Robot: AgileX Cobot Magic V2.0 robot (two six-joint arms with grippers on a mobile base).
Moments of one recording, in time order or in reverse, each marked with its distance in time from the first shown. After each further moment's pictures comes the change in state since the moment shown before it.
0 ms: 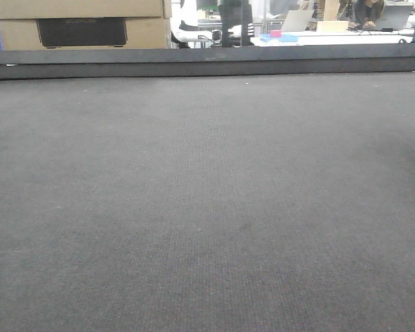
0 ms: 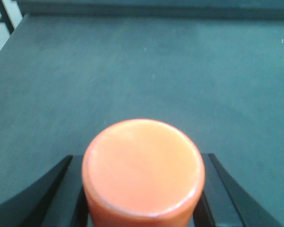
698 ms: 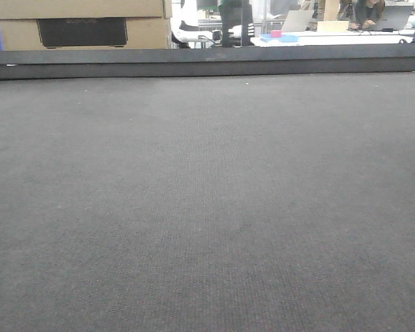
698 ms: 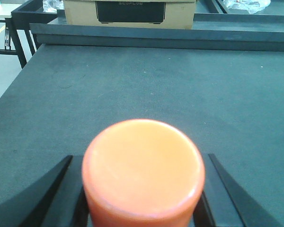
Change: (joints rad) left arm 0.000 -0.326 0.162 0.000 0.013 0.000; right arm 0.032 -0.320 0.078 0.000 0.036 0.000
